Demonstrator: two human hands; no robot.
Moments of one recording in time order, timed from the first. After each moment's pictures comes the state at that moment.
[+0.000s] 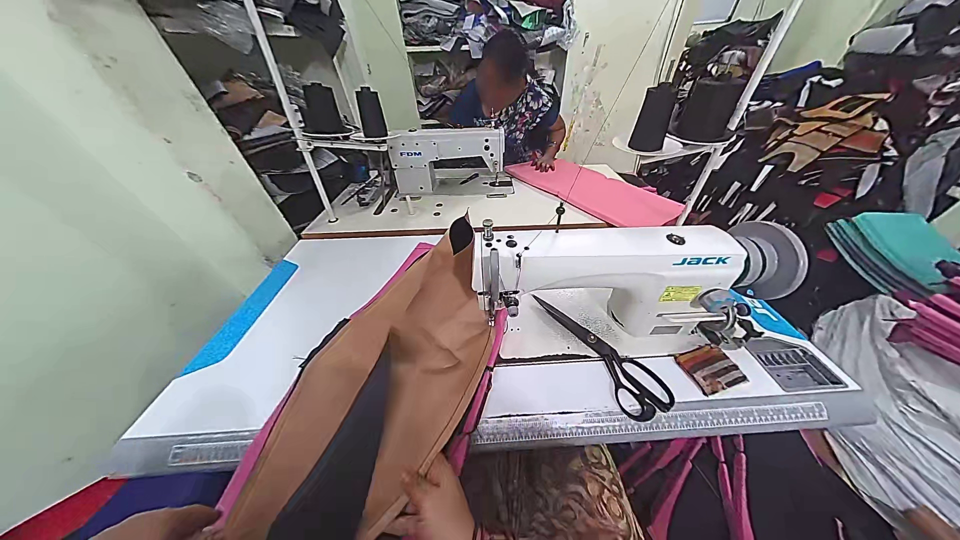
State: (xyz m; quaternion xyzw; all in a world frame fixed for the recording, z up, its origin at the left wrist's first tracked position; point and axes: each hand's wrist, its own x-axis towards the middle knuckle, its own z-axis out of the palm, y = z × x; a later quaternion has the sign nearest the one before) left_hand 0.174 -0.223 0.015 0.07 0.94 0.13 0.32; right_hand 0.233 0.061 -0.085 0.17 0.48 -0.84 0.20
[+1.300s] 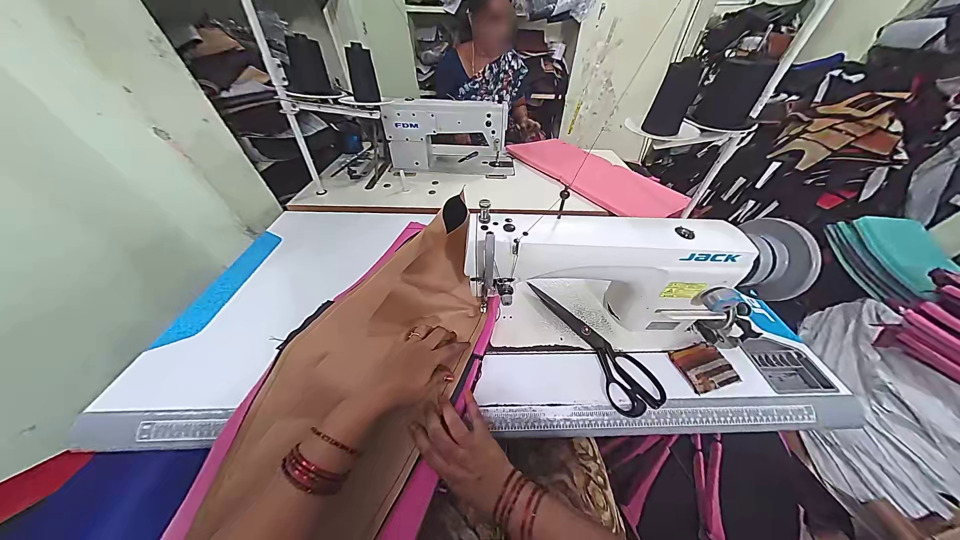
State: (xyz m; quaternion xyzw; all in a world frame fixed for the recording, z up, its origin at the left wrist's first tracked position) left_hand 0.069 0.000 -0.074 0.41 0.90 0.08 0.13; right_hand 0.203 0.143 -0.169 -0.33 0.89 0.02 -0.32
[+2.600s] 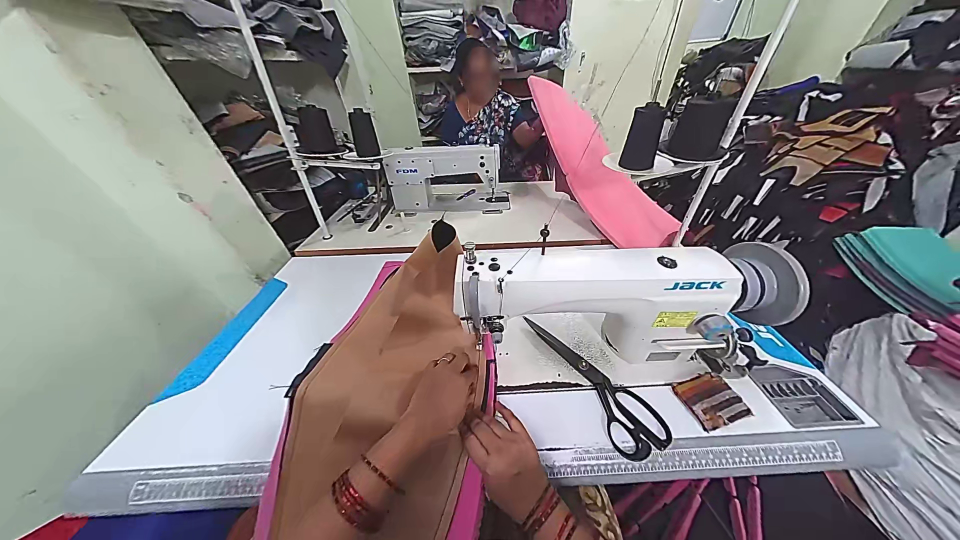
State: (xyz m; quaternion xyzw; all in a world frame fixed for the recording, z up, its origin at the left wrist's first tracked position) left_hand 0.078 0.077 -0.044 0.30 0.94 0.00 0.16; right_hand 0.169 0.195 -0.160 -0.23 0.89 -0.09 -0.39
